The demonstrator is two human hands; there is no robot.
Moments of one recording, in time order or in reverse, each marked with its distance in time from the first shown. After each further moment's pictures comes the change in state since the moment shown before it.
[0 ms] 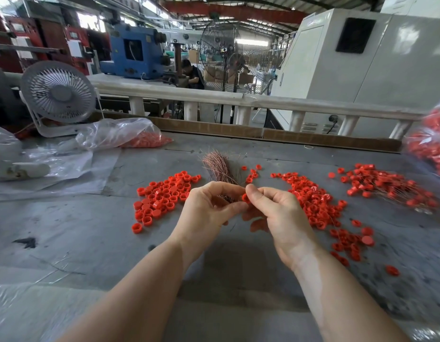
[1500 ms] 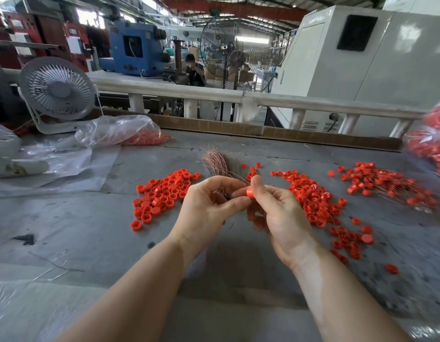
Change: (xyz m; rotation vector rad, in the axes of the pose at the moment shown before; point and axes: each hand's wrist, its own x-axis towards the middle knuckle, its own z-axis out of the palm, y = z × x) left_hand 0.001 -0.002 0.001 -0.041 0.023 0.050; right_hand -0.001 0.003 -0.001 0.074 -0.088 -0.075
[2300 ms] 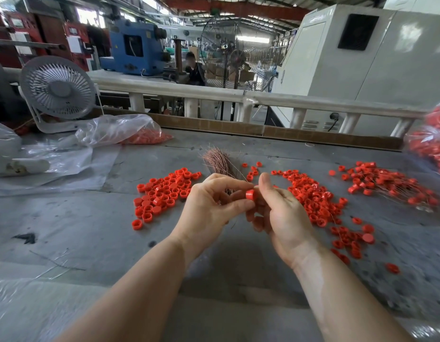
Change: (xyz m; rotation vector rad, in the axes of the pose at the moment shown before) left_hand -0.001 0.005 0.000 -0.017 -0.047 0.043; right_hand 0.001 -0.002 0.003 0.090 0.061 0.130
